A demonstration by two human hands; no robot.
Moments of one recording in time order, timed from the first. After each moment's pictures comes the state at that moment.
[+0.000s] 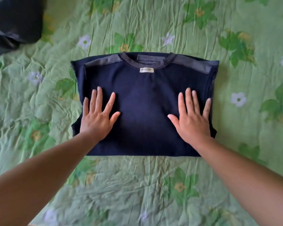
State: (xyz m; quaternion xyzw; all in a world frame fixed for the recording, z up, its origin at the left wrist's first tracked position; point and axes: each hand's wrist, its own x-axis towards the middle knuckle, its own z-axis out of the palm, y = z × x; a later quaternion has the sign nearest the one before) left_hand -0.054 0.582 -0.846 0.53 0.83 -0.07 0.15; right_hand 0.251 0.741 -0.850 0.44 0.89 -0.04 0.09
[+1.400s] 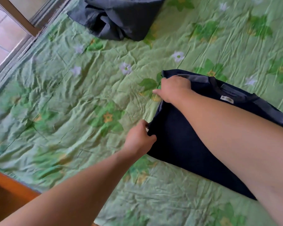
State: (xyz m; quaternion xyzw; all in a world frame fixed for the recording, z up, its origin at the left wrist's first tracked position) left_hand -0.087 0.486 -0.807 0.18 0.86 0.25 0.41; right_hand -0.125 0.695 -0.780 0.28 0.92 0.01 0.27
